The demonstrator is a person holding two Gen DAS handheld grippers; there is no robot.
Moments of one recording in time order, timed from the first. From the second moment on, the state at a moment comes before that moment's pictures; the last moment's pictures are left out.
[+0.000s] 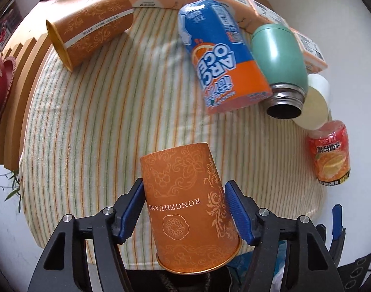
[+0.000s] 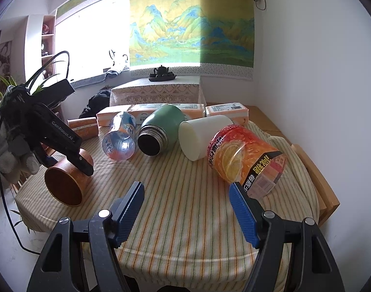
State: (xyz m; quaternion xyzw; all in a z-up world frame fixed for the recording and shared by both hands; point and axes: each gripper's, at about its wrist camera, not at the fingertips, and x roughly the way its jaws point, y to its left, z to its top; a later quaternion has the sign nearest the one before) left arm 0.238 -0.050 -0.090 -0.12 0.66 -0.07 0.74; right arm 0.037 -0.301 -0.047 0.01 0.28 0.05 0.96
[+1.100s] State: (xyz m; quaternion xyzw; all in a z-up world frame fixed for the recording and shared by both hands) left arm 0.166 -0.111 -0.064 0.02 0.34 -0.07 0.94; right arm 0.032 -0.317 -0.055 0.02 0.28 0.02 0.96
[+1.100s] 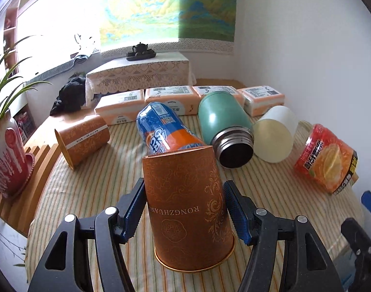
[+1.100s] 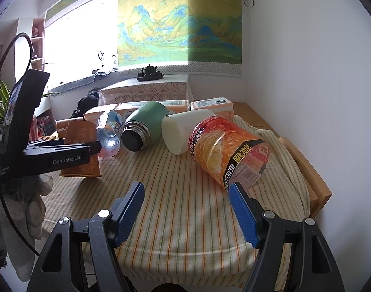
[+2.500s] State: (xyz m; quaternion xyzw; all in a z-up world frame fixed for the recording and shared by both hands) left arm 0.005 -0.036 -0.046 0.01 0.21 -0.01 0.98; right arm -0.014 -0.270 -0.040 0.03 0.24 0.02 0.97
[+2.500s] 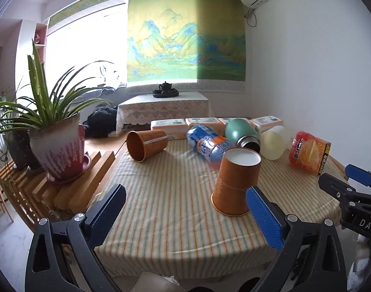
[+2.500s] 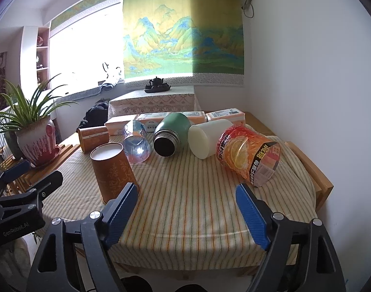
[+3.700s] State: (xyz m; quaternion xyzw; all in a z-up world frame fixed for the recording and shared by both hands) left arm -0.041 -0.030 -0.029 0.00 0.19 0.01 0.98; right arm -0.063 -0.259 -0.027 0.04 0.18 0.00 0.98
